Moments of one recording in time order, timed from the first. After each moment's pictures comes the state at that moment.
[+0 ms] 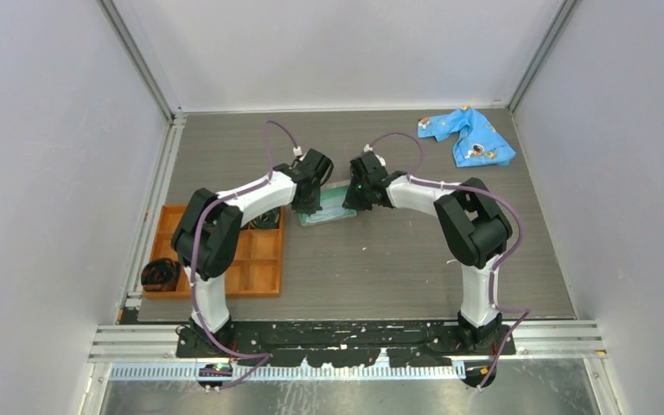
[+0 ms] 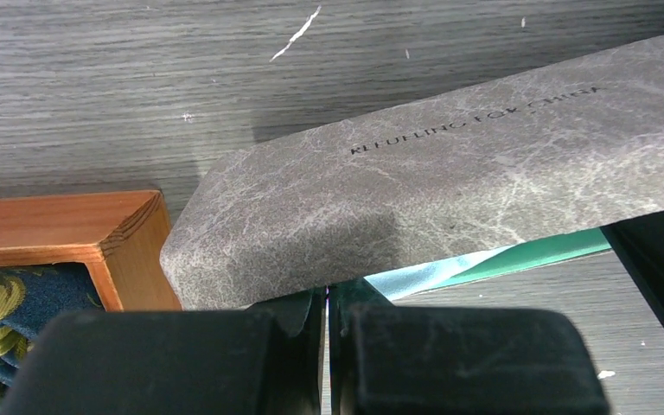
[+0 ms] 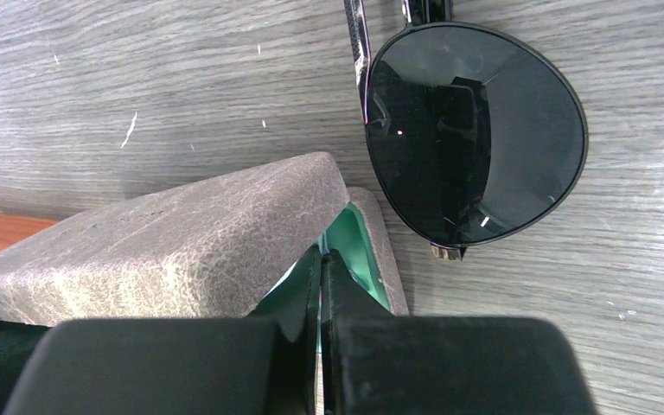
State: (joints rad) left arm -0.59 1.90 1.35 -0.58 -0.24 -0.50; right arm 0.58 1.98 1.26 -0.18 0.00 0.81
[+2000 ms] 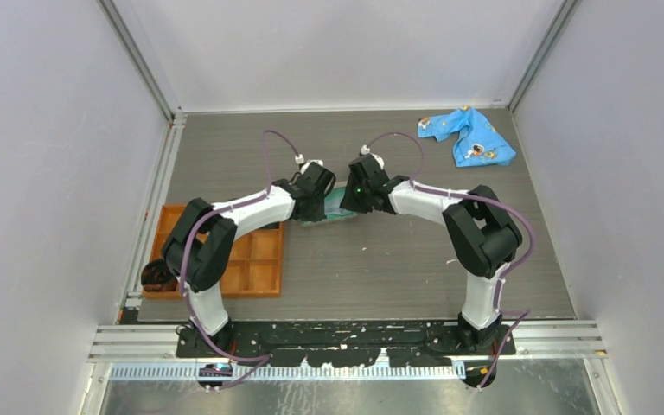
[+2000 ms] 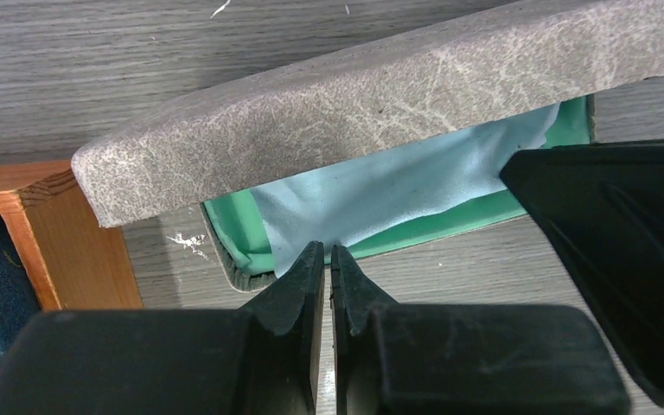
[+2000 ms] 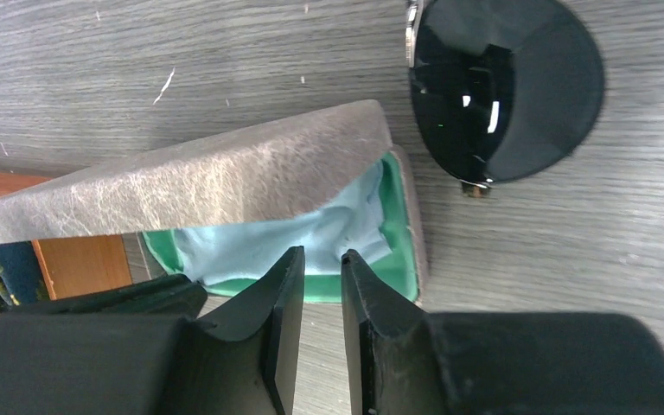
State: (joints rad) left arm -0.66 1.80 1.19 -0.42 -0.25 -0.56; right arm 0.62 1.87 1.19 -0.16 0.04 0.77
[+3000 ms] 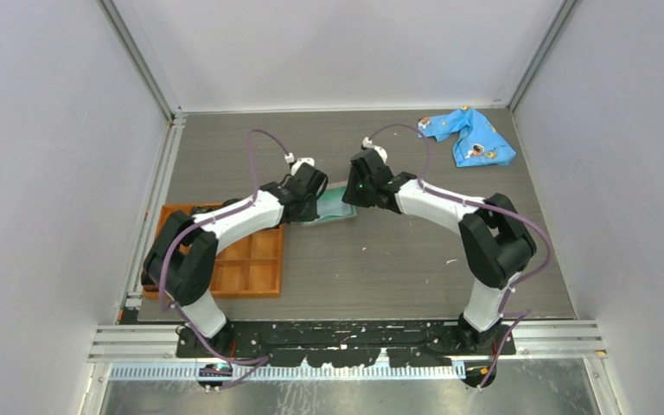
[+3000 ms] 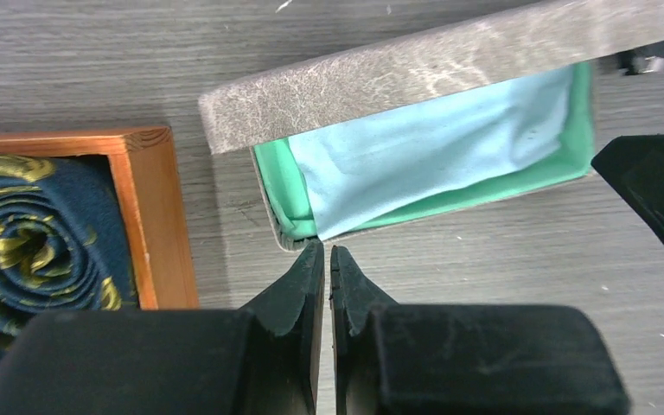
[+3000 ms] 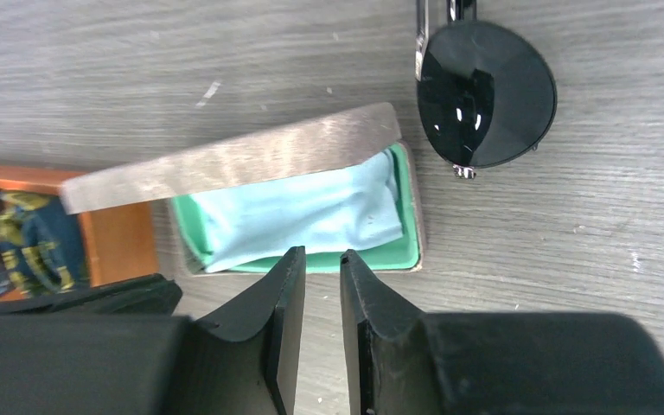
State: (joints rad) left arm -0.66 1.69 1.12 -0.43 -0.30 -0.57; right arm 0.65 1.82 1.21 -0.22 0.09 0.74
